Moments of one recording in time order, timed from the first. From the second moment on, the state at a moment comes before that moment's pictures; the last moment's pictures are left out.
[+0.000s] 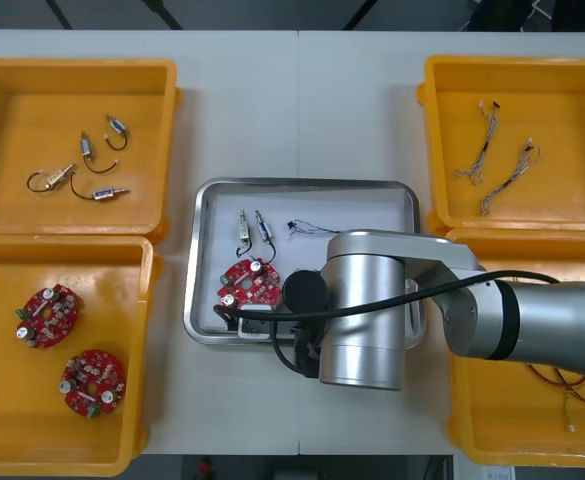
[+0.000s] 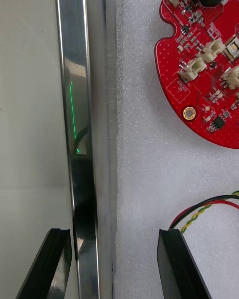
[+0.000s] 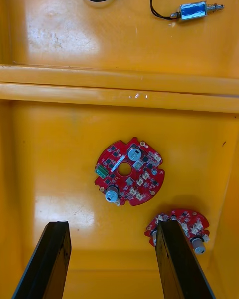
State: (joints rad) right arm -0.87 -0.55 1.18 -1.97 -0.60 1.49 1.60; left arm 0.16 1.12 0.41 -2.23 1.12 1.50 -1.10
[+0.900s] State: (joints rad) right arm -0.87 -0.54 1.20 -1.96 -0.56 1.45 1.60; left arm 0.18 1.13 0.40 -2.25 1.09 1.49 -1.10
